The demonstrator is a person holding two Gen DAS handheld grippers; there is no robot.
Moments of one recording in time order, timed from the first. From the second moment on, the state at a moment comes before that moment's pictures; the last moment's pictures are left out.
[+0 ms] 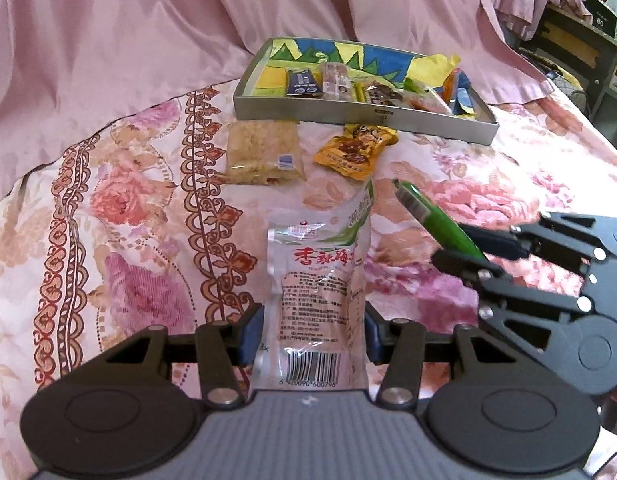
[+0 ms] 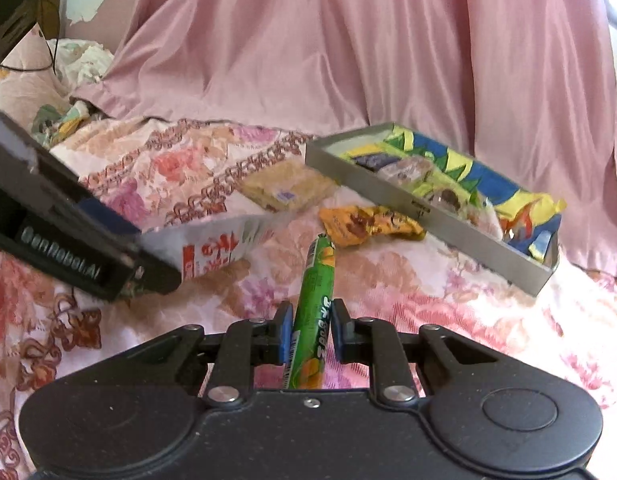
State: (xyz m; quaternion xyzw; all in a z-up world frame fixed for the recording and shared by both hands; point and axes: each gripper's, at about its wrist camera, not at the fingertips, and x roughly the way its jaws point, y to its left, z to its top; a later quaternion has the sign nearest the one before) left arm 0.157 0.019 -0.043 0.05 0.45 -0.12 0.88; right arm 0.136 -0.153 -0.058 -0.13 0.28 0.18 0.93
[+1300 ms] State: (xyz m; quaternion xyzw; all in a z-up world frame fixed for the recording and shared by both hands) left arm 0.285 0.009 0.020 0.04 0.33 -0.17 0.93; right arm 0.263 -0.204 -0.003 -0.04 0.18 0.12 0.98
